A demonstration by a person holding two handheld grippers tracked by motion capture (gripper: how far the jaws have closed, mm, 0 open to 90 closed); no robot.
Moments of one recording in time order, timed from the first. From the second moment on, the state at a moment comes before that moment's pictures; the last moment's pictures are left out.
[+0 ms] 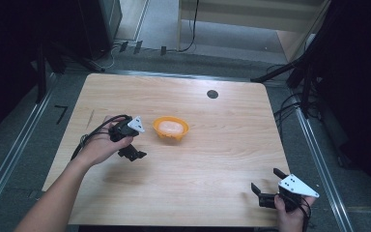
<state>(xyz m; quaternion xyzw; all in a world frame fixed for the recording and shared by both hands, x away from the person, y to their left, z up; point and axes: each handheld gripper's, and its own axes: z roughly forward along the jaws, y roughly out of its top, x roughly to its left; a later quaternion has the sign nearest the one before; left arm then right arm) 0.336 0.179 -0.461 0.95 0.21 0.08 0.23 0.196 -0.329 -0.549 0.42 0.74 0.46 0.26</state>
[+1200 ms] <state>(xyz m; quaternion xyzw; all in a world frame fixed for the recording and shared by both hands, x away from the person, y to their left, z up) 0.255 0.246 -0.485 0.89 0.28 0.13 0.34 0.196 -0.328 -0.549 0.42 0.74 0.45 0.26</state>
